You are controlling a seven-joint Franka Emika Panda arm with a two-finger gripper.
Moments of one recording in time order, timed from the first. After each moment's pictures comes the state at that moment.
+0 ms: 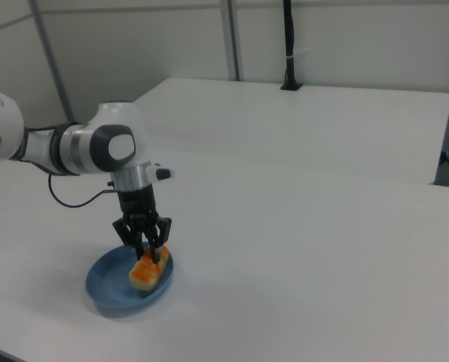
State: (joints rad) arm 0.16 0.19 -0.10 -2.05 -0.17 1.97 -0.06
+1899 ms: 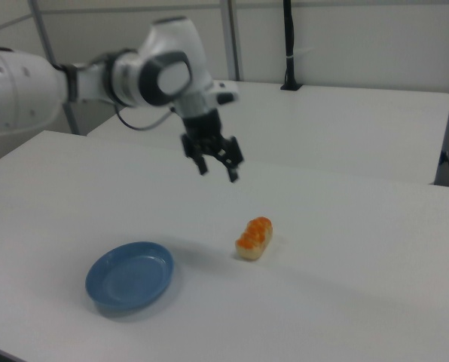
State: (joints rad) arm 0.03 0.34 -0.21 -1.52 -0.08 1.95 0.04
